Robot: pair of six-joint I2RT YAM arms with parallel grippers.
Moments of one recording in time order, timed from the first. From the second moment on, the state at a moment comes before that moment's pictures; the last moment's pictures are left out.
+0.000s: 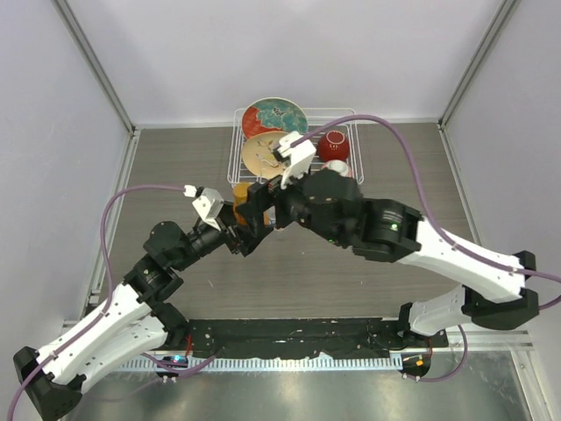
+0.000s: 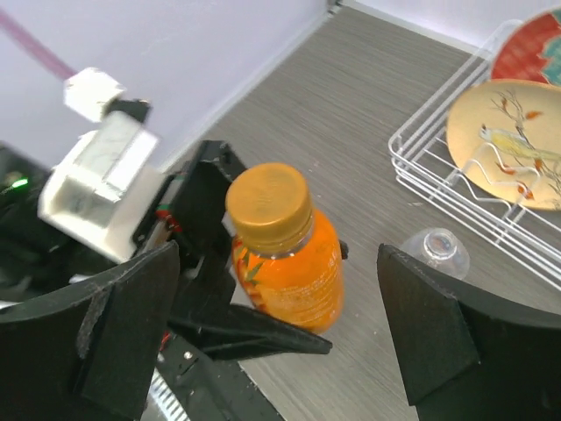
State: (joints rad) left arm -0.75 0.67 0.62 0.15 0.20 -0.24; right arm 1.27 1.39 1.69 -0.54 0.48 0.34
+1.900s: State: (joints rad) left arm -0.76 0.73 0.75 0.20 1.20 -0.29; right arm 1.09 1.26 1.56 -0.35 -0.81 0.11
